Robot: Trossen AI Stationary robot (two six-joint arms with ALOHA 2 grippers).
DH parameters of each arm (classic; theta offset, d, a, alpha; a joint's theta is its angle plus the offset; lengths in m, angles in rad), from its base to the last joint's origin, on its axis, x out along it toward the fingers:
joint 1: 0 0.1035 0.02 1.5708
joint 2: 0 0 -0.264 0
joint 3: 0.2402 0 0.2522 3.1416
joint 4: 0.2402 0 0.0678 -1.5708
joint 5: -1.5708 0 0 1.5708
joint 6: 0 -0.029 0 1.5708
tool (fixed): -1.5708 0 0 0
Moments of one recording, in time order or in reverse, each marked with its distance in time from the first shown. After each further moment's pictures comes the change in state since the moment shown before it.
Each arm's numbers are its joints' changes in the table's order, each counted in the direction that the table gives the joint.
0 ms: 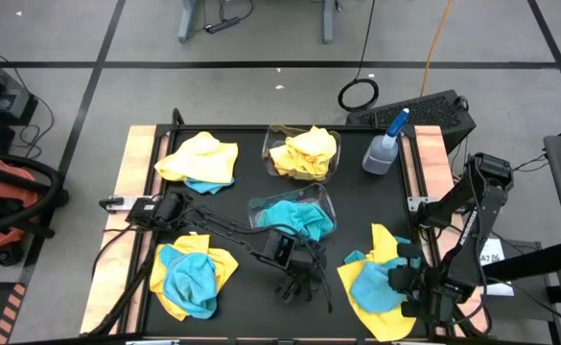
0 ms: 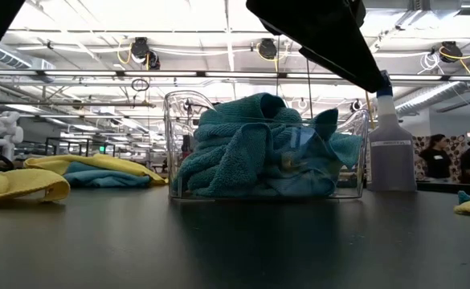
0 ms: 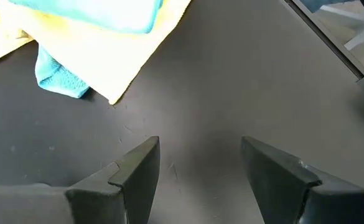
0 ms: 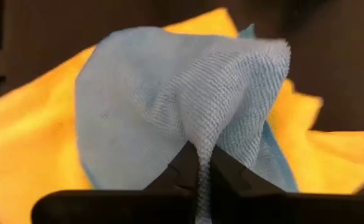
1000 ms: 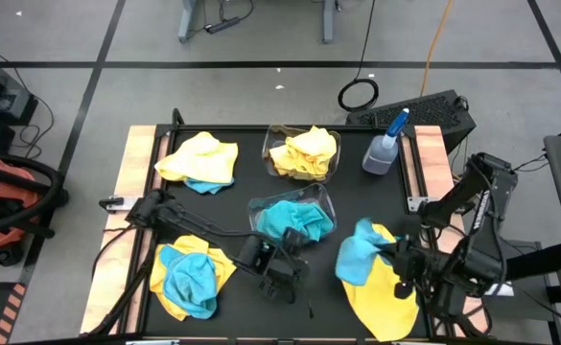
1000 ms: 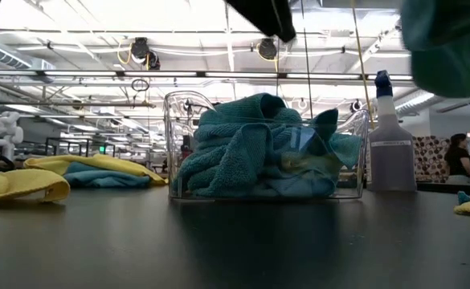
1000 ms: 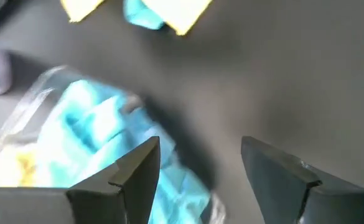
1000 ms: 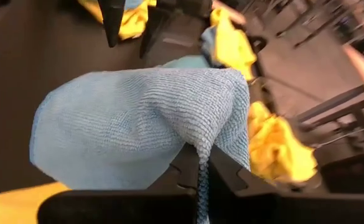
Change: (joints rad) left arm -0.086 0.145 0.001 0.277 -0.390 0.105; right arm -0.114 0.001 0.449 0.456 0.565 0.339
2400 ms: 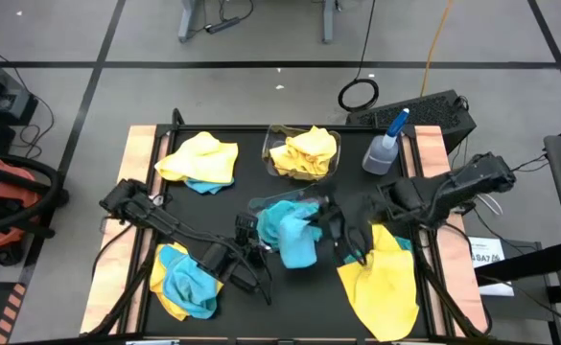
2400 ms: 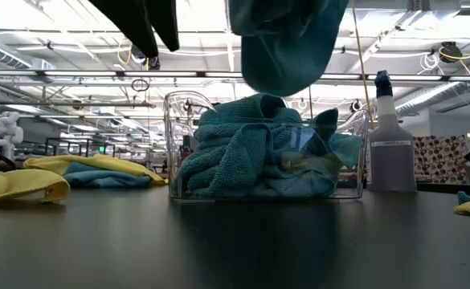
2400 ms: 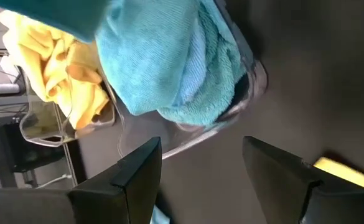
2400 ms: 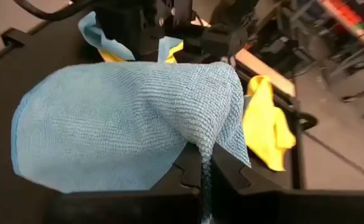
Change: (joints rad) left arm -0.101 0.240 -0.307 0.281 -0.279 0.359; right arm -0.768 0.000 0.000 -0.874 -0.712 1.242
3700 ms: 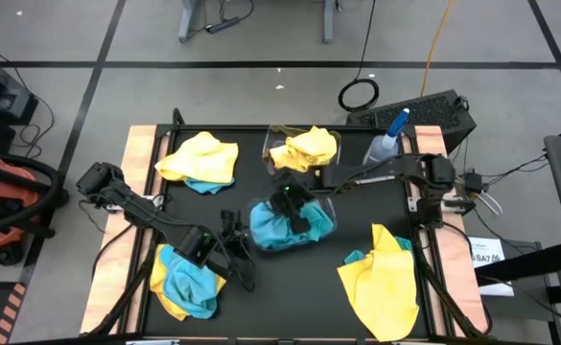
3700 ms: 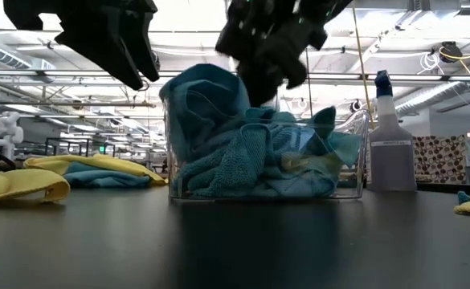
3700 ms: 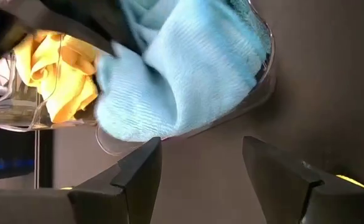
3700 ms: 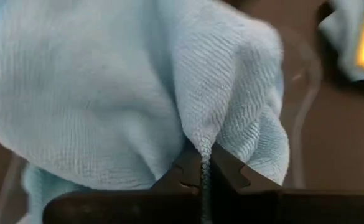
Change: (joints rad) left arm -0.001 0.264 -0.478 -0.419 -0.036 0.034; right arm -0.379 -0.488 0.000 -0.172 -0.496 0.011
